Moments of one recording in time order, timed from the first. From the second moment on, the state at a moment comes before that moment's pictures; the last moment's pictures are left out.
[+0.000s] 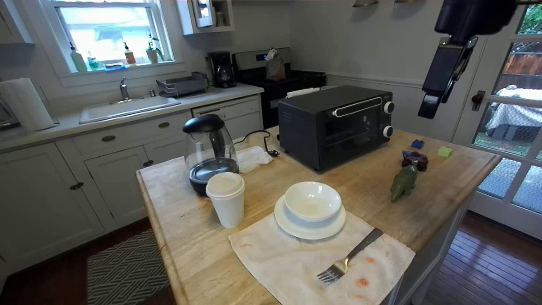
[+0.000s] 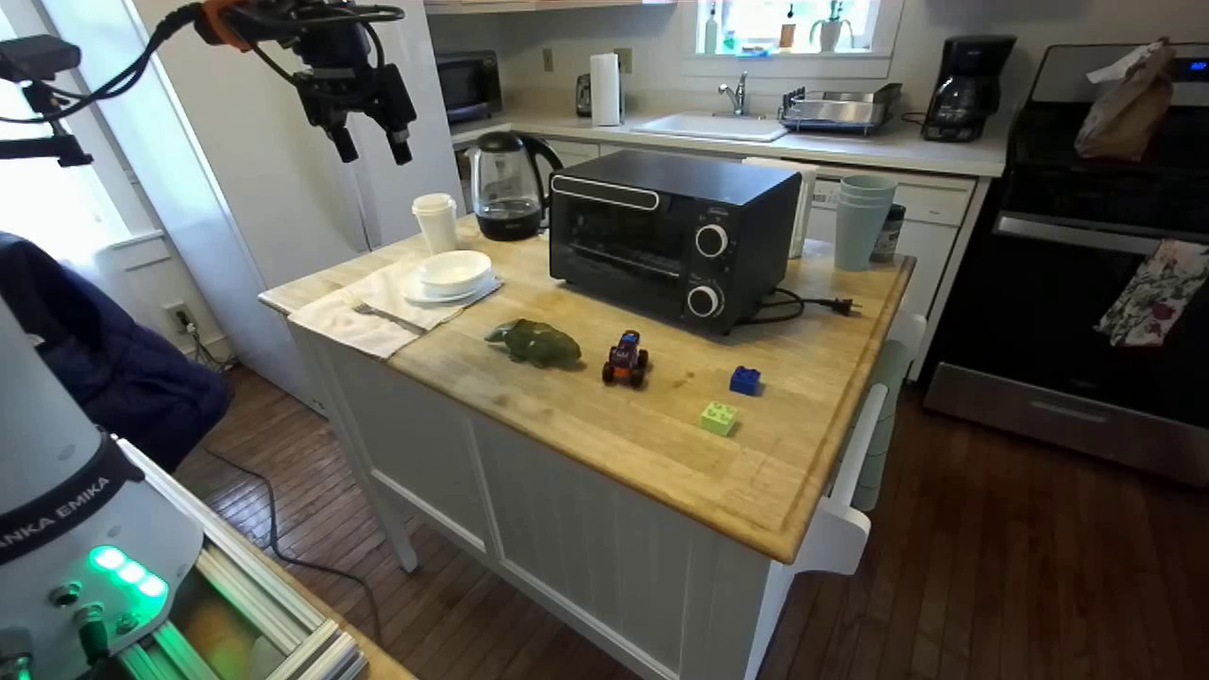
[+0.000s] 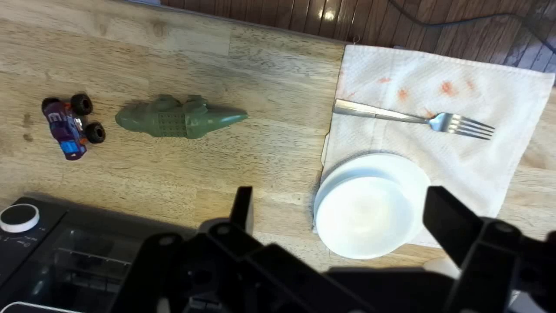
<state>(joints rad) 0.03 -0.49 0.04 -2.54 -0.03 2.17 -0.03</state>
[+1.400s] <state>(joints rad) 0.01 -0.31 -0.13 -2.53 -0.17 2.08 -0.69</state>
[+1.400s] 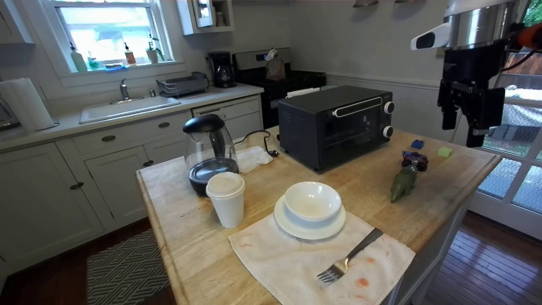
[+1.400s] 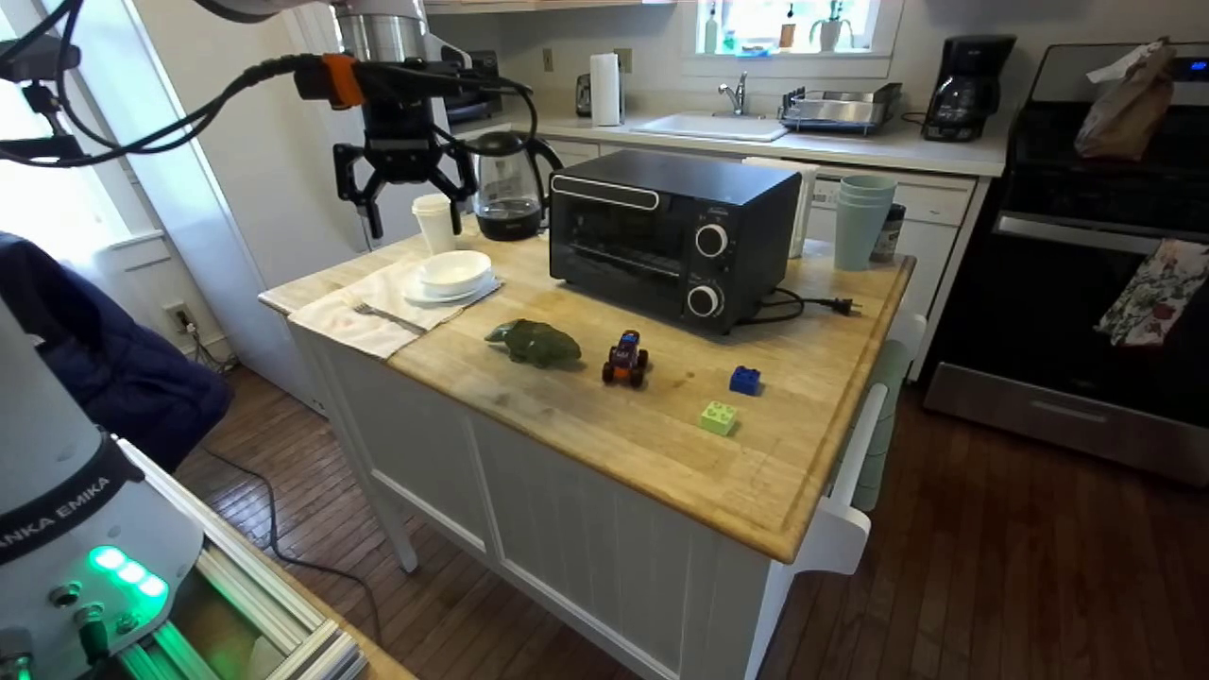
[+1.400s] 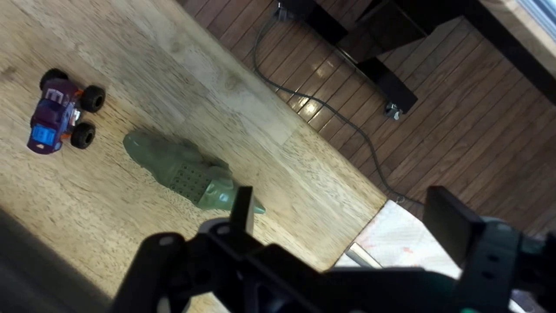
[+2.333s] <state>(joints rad) -0.05 -0.16 -0.17 -2.49 -0.20 2.08 -0.83</state>
